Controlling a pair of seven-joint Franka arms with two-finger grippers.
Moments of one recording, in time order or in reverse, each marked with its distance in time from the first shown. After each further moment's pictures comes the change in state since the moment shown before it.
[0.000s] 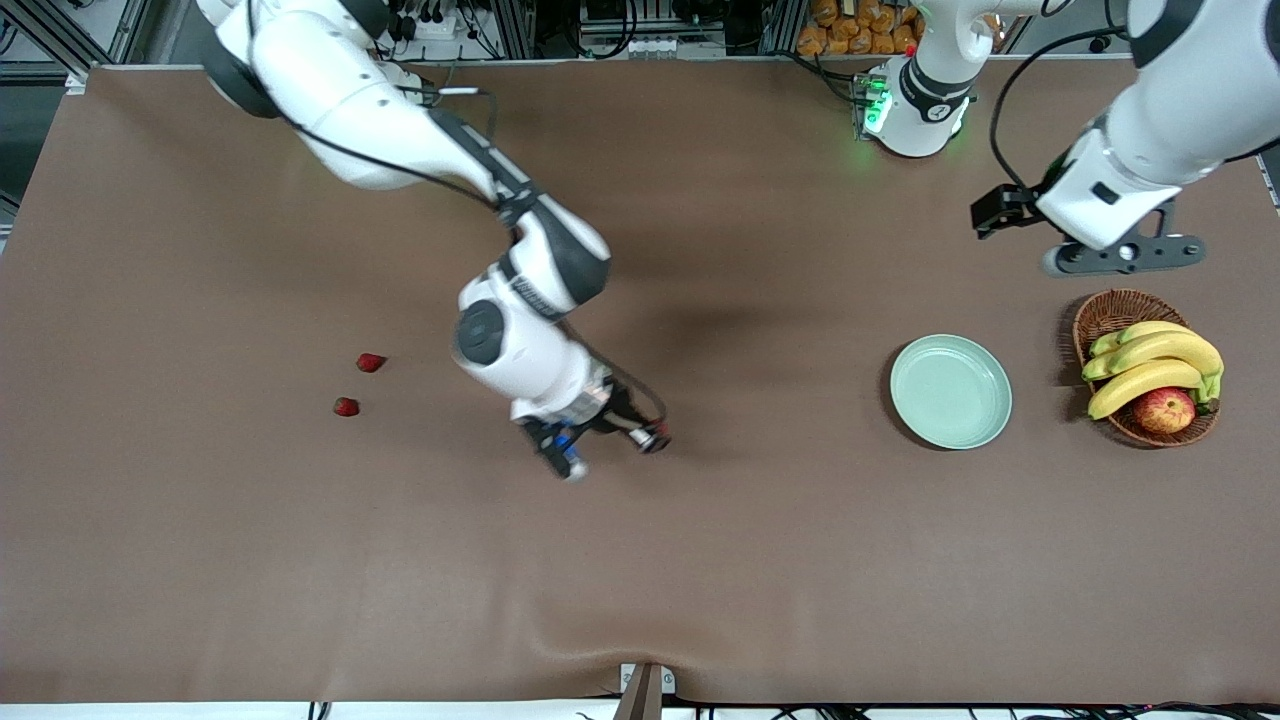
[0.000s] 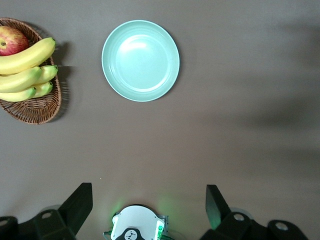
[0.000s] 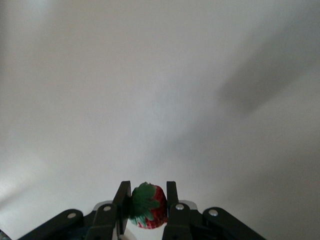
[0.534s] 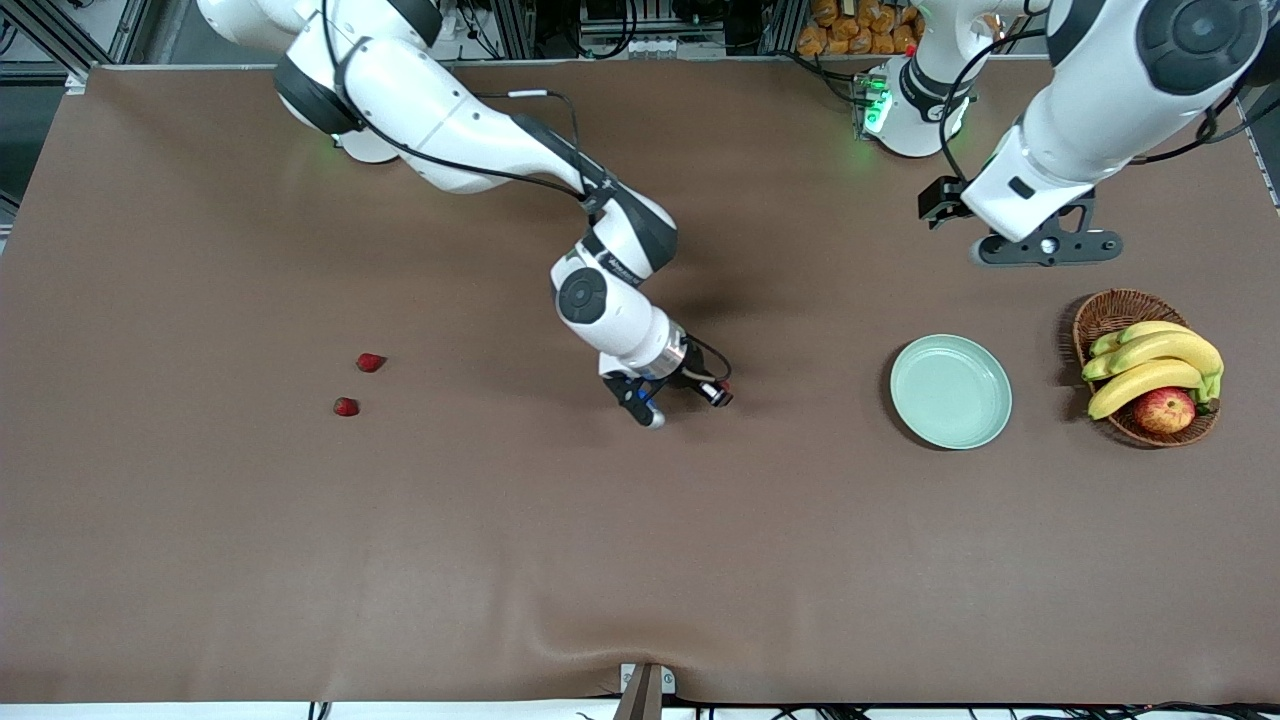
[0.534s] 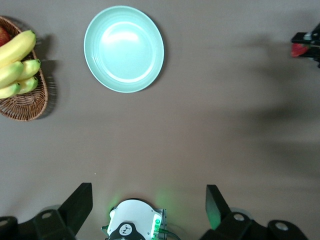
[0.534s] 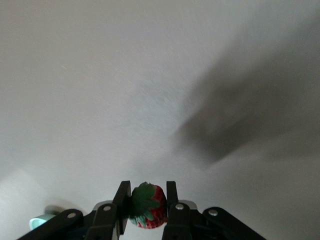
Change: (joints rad) left arm -0.002 0.000 -0.077 -0.046 0.000 0.003 -0.028; right arm 0.145 0.136 -0.001 -0.006 0.000 0.187 0.077
